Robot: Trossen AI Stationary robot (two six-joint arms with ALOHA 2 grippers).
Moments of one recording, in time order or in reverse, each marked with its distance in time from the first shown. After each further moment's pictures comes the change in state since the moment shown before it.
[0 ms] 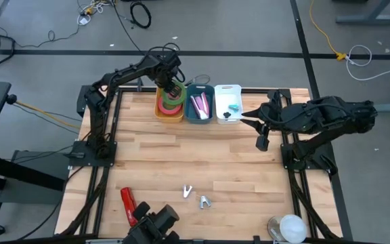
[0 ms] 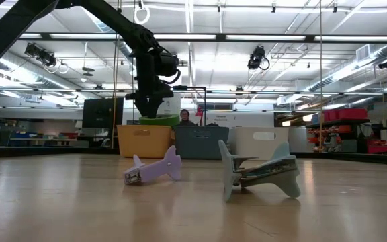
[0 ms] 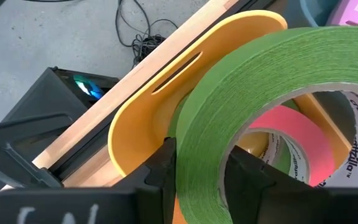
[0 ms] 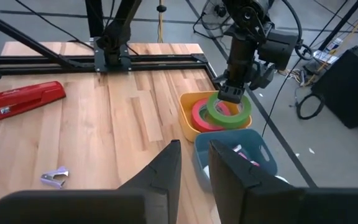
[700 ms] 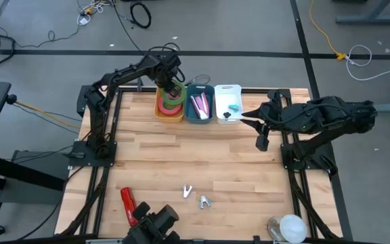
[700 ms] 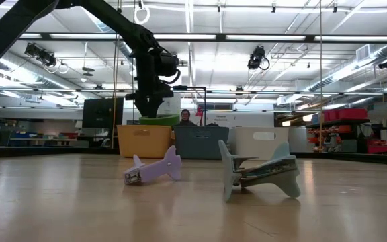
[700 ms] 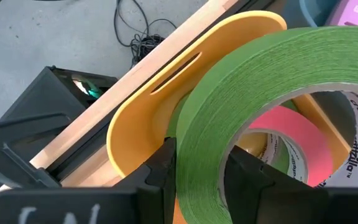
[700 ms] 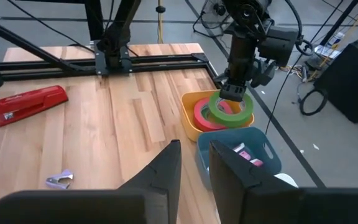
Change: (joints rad) left arm 0.000 0.000 0.000 0.001 0.008 -0.004; right arm 0.000 0.000 0.000 0.000 0.000 0.034
